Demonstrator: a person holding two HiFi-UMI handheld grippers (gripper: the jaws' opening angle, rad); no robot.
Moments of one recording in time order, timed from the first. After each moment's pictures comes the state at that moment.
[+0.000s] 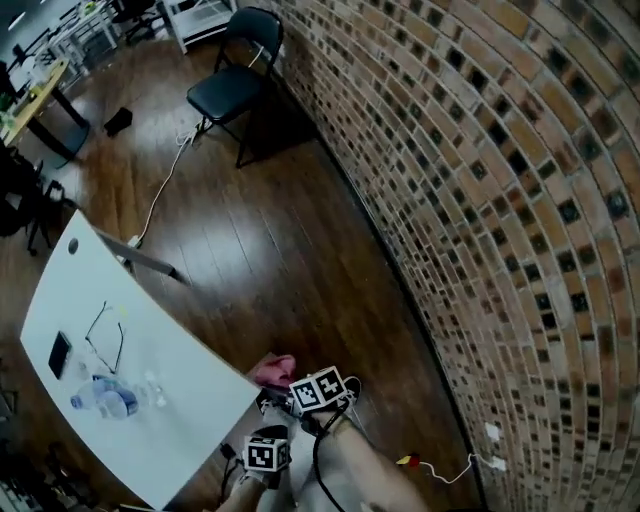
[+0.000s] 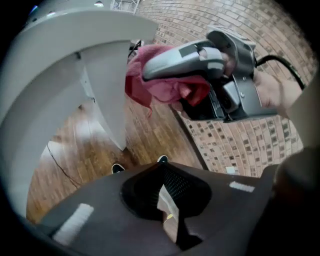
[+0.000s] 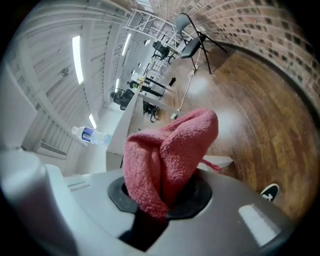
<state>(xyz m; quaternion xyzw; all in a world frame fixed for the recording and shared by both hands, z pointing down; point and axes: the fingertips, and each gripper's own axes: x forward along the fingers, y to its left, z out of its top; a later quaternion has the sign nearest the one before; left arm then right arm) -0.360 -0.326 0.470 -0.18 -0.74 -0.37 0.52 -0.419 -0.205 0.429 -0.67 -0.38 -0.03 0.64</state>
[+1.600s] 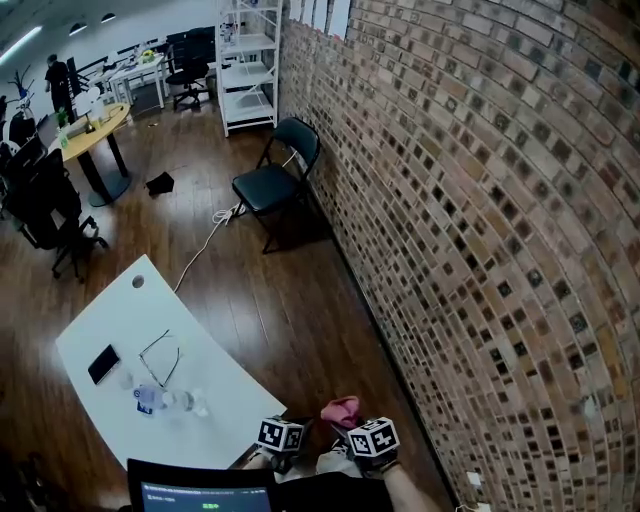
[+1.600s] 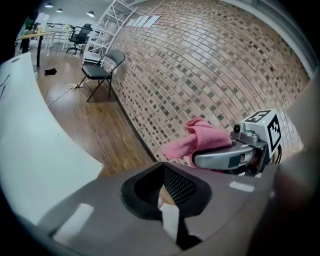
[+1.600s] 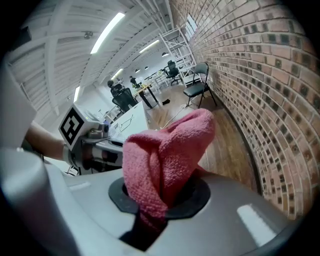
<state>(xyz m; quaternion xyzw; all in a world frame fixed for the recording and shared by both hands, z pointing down) -0.452 -0.278 0.262 -0.06 -0.84 -0.43 0.34 -0.488 -0.306 0.242 -0.68 -0.53 -0.17 0.48</state>
